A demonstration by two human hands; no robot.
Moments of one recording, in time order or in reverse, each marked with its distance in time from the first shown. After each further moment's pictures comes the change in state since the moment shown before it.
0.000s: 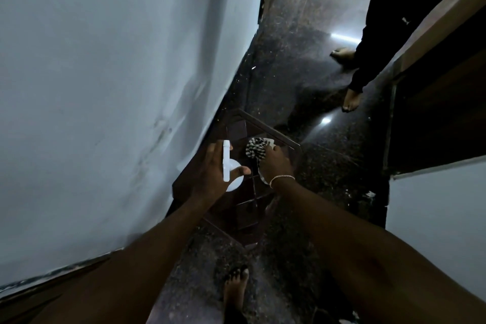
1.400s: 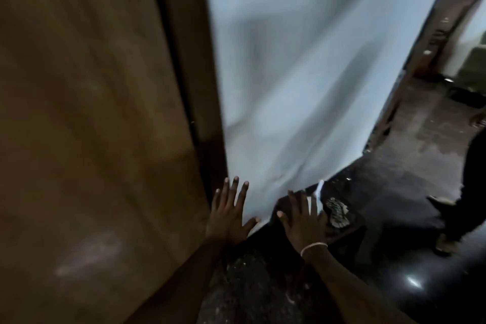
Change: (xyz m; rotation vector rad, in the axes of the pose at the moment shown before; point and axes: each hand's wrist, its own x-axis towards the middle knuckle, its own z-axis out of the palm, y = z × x) left_hand -0.452 0.180 -0.238 0.650 0.408 -0.333; right_hand -0.473 -0.103 -0.108 -0.253 0.291 -0.728
